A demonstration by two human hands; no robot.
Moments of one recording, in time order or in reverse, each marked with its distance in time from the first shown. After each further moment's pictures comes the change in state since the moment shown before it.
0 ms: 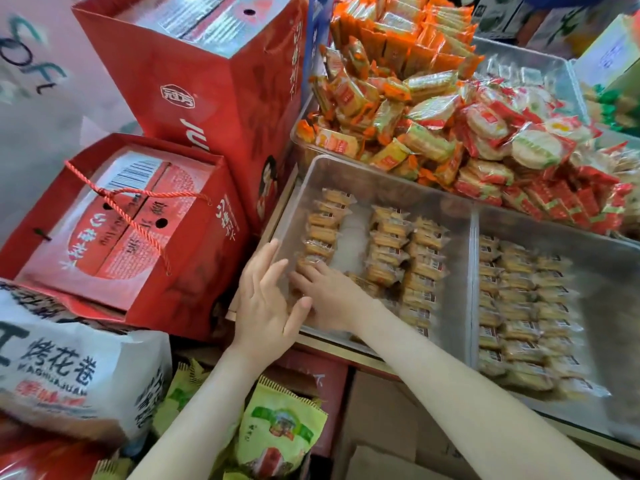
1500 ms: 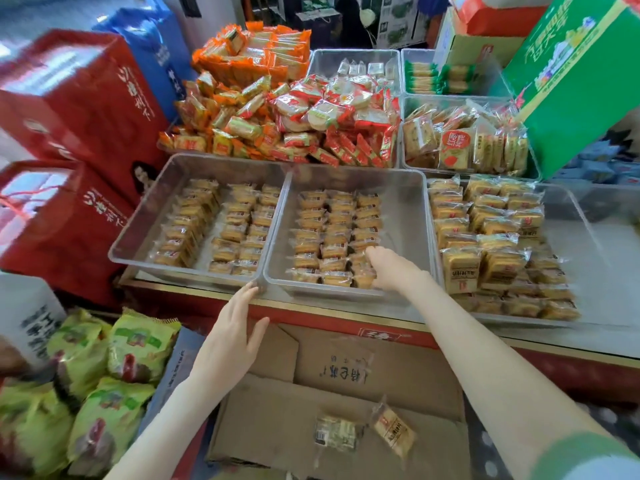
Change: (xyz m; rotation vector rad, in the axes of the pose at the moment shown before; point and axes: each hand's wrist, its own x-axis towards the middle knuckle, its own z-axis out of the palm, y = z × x) left_hand -0.109 0.291 0.067 0.165 -0.573 -0.316; right_hand -0.367 0.201 0.027 0.257 -0.006 0.582
